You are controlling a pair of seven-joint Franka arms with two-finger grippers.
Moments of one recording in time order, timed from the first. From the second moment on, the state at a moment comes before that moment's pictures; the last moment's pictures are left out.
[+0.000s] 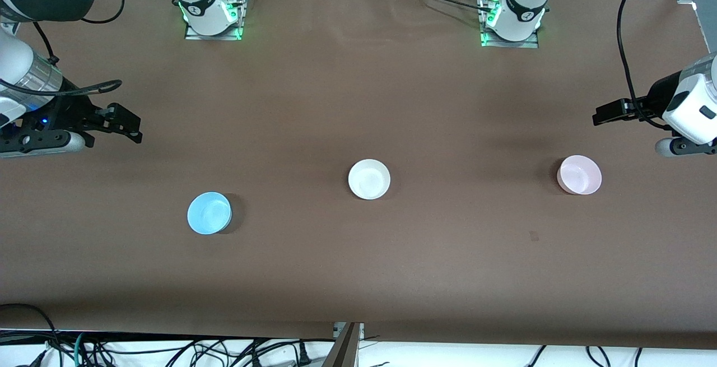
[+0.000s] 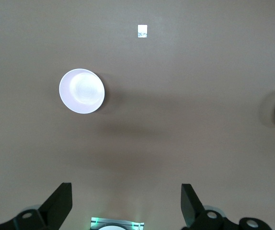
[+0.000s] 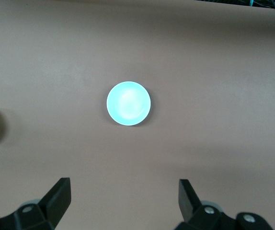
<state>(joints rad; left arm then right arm) 0.02 0.19 -0.01 -1.43 -0.05 1.41 -0.14 0.11 0.14 -0.01 -1.54 0.02 1.76 0.01</state>
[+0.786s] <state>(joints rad) 0.06 0.30 0.18 -1.48 -0.07 1.58 0.04 0.11 0.14 -0.01 -1.54 0.02 1.76 0.01</state>
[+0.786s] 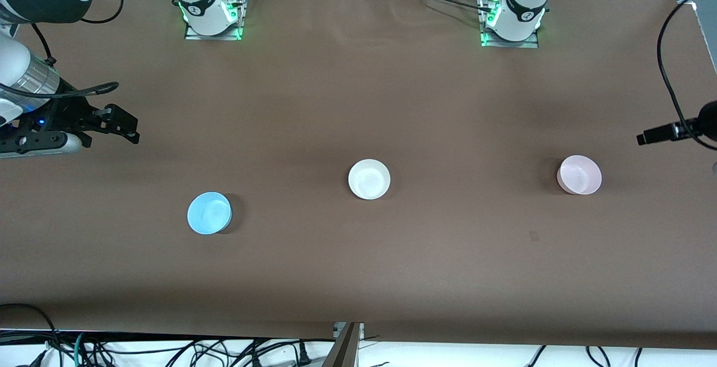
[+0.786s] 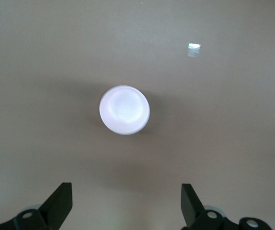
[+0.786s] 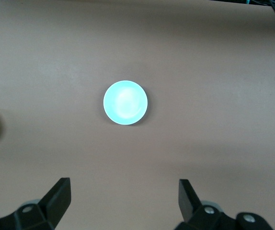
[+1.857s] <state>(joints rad) 0.19 0.60 0.18 -1.76 -0.28 2.16 0.40 0.10 0.29 -0.02 -1.55 0.01 1.76 0.01</state>
